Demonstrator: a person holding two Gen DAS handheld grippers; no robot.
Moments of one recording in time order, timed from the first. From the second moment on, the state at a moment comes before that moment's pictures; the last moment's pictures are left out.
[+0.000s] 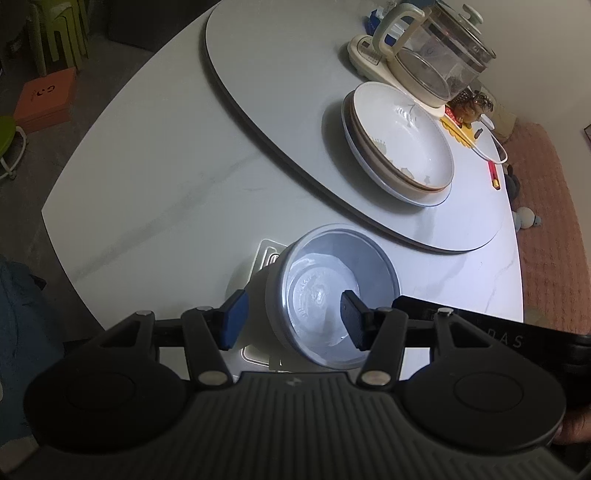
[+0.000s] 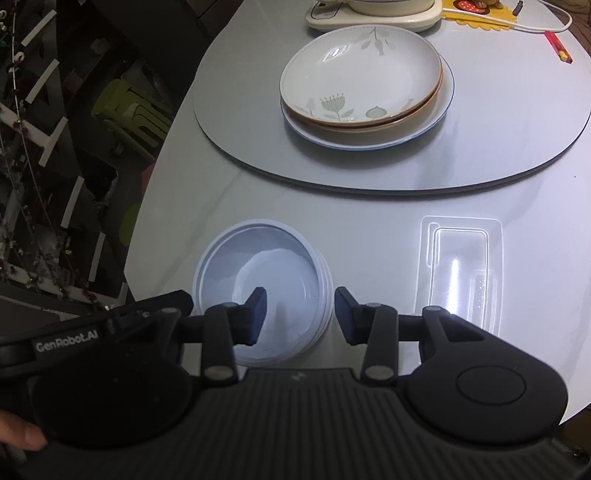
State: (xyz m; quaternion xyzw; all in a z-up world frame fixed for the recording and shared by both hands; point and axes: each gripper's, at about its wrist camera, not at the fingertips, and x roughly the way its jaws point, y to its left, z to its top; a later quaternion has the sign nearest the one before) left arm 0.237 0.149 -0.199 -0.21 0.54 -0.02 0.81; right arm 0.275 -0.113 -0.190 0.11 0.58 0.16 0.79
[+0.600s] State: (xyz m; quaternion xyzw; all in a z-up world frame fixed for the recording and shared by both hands) left arm 0.273 0.146 -0.261 -0.21 0.57 -0.06 0.79; right arm 0.289 -0.109 -0.239 0.13 0.59 0.13 0.79
